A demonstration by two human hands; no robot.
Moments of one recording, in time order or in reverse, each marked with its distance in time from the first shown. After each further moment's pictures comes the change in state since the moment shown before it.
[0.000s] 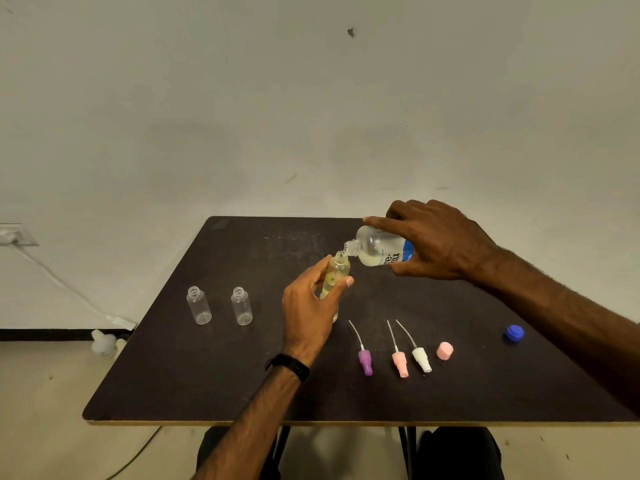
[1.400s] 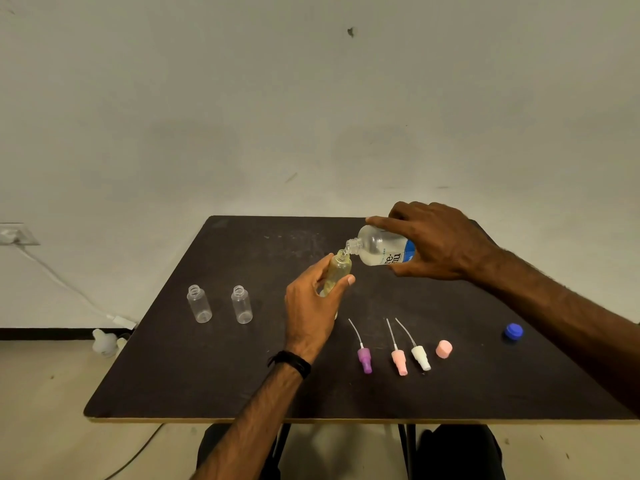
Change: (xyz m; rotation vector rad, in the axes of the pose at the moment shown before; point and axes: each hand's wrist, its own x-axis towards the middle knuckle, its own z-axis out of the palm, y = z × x) left_hand -0.001 0.003 0.002 0.008 -0.011 0.002; right_hand -0.005 0.002 0.003 0.077 0.006 0.018
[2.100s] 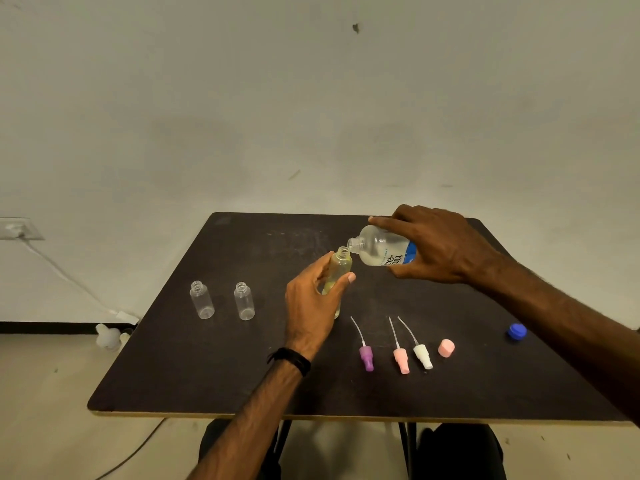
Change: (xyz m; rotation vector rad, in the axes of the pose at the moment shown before) left_hand 0.001 -0.004 -0.003 -0.011 -0.009 0.004; right_hand -0.001 -0.001 0.013 0.066 0.003 0.032
